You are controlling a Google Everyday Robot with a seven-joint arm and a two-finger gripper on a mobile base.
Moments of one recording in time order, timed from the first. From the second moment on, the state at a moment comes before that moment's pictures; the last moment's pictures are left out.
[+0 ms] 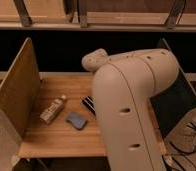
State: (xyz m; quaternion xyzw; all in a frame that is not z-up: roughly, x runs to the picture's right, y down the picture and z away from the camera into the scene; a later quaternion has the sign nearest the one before) arm 0.100 0.085 0.774 -0.18 0.52 0.61 0.58
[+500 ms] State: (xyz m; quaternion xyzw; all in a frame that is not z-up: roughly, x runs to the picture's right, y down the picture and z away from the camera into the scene) arm 0.092 0.076 0.784 -0.18 0.51 0.61 0.58
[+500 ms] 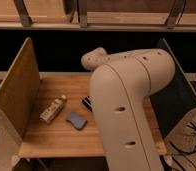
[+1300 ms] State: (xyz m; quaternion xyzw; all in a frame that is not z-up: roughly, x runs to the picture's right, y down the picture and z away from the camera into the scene) arm 0.084 0.079 0.786 -0.19 0.51 0.60 0.59
